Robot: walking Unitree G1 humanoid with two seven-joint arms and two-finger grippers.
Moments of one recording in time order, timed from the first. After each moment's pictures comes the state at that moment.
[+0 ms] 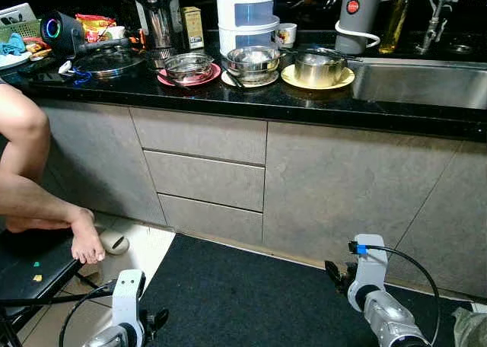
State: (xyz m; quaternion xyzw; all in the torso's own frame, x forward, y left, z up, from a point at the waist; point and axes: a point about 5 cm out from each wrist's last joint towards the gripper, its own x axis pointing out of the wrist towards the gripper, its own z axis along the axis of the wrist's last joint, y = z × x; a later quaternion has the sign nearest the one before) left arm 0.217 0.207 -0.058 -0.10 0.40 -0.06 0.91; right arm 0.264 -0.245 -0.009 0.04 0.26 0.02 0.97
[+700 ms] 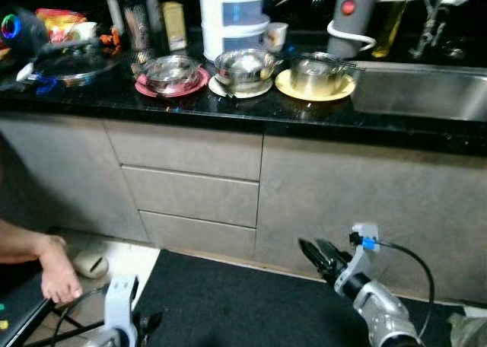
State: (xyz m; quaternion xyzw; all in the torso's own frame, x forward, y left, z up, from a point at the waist) left arm 0.221 0.208 -0.054 -0.09 0.36 -0.07 0.93; right arm 0.268 -0.235 0.024 0.16 0.12 0.19 0.96
